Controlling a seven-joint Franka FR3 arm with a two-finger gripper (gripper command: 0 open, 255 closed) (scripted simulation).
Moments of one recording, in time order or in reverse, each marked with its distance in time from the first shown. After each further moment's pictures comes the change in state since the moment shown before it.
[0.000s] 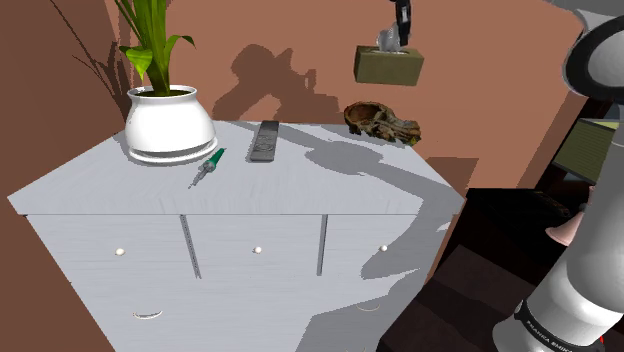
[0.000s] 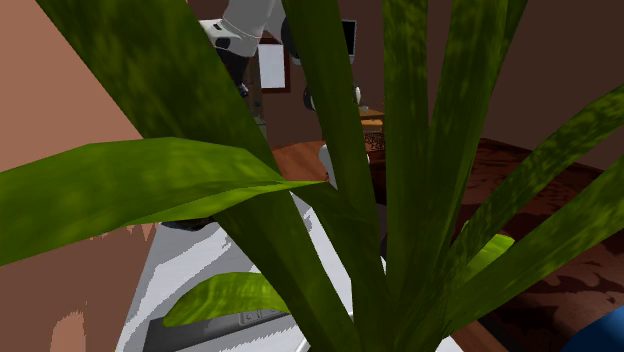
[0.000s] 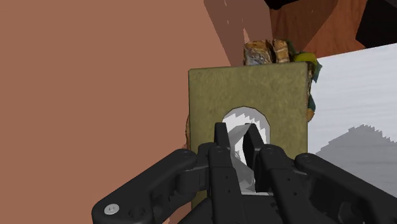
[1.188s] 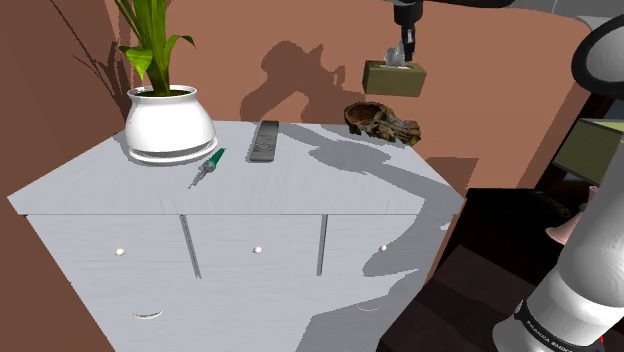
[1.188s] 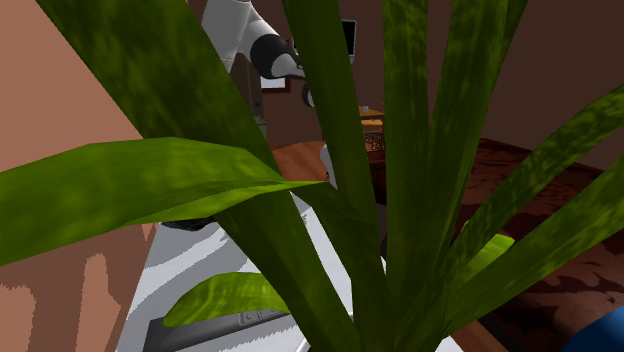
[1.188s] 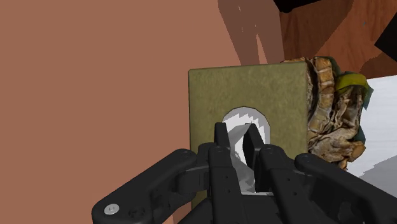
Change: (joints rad) arm -0.139 -0.043 -0.042 -0.197 0.061 0.219 -0.048
